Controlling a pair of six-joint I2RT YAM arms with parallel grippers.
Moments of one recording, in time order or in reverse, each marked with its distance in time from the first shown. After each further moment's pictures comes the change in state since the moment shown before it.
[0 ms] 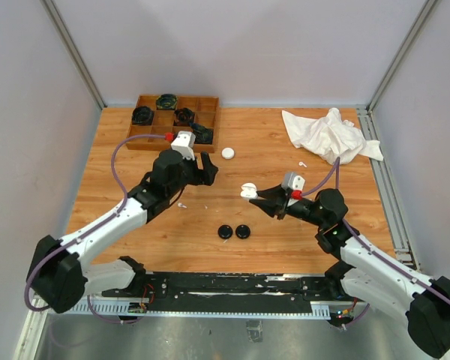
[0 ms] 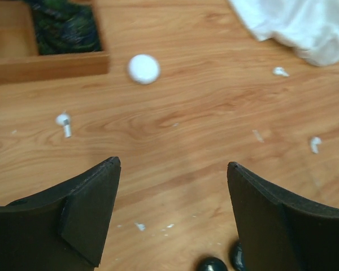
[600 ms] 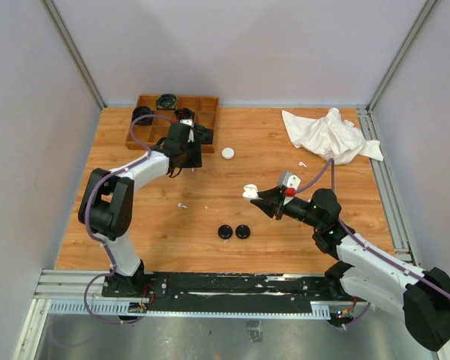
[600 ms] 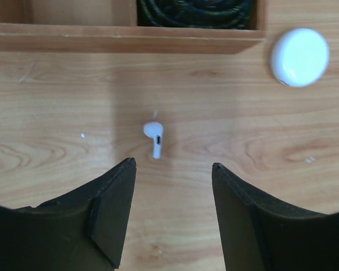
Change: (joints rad) left arm 0.267 0.610 0.381 -0.257 0.021 0.038; right arm 0.000 0.057 -0.036 -0.001 0.095 -0.007
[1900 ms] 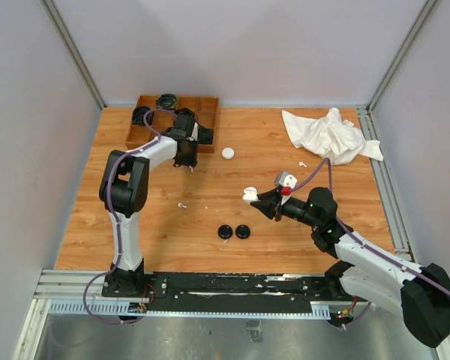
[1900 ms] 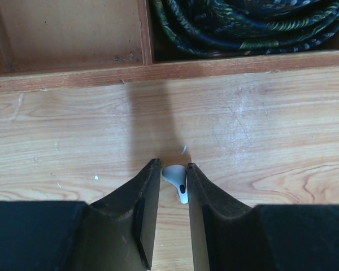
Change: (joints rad) left arm 0.058 0.323 0.317 -0.246 0.035 0.132; right arm 0.000 0.042 0.004 -0.046 0.003 0.000
